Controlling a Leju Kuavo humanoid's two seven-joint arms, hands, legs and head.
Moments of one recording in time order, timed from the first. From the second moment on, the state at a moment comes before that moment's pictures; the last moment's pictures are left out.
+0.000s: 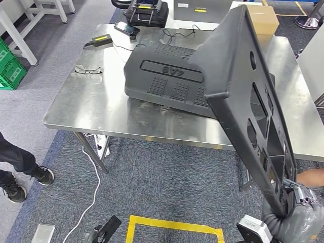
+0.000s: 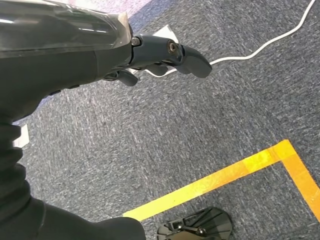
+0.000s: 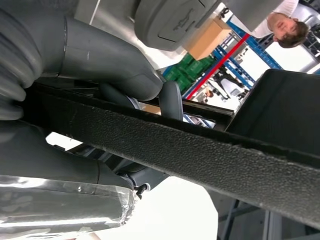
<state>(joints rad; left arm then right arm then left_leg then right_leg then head) -0.10 -0.21 0.83 -0.21 -1.32 0.26 -0.26 0.28 0.04 0.19 -1.86 1.01 -0.70 -0.34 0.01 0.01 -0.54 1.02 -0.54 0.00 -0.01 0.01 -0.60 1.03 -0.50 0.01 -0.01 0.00</state>
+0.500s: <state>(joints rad) -0.11 -0.21 0.81 -0.21 -1.35 0.20 -0.27 0.16 -0.01 0.24 -1.85 1.09 -0.69 -0.28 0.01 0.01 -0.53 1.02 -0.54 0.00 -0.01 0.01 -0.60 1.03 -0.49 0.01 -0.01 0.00</state>
